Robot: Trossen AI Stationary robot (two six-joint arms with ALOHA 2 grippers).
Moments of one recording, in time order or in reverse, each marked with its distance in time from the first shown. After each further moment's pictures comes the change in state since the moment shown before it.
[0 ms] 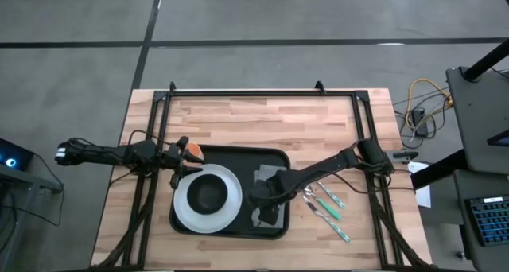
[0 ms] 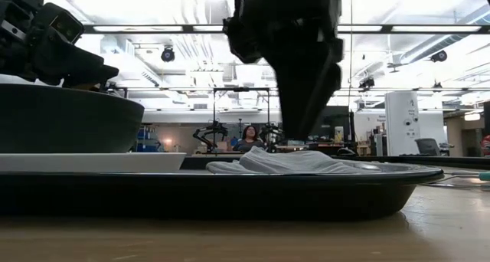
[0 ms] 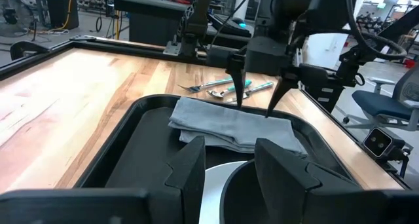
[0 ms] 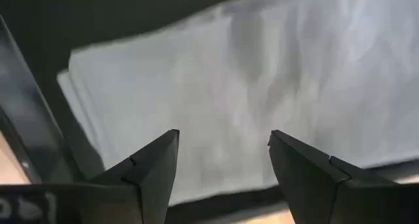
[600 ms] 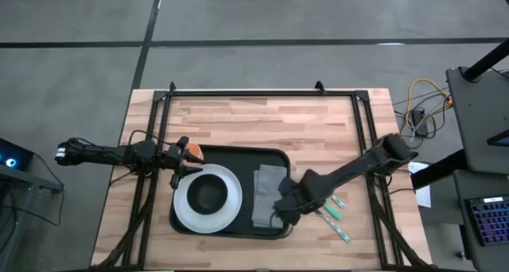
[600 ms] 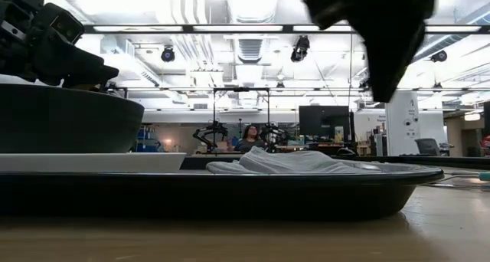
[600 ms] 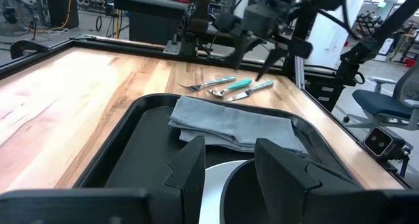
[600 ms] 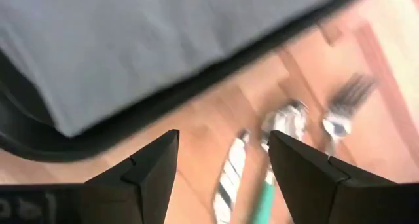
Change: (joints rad) left arm 0.000 0.003 0.000 0.000 0.000 0.000; right arm 0.133 -0.218 -0.176 -0.183 0.145 0.321
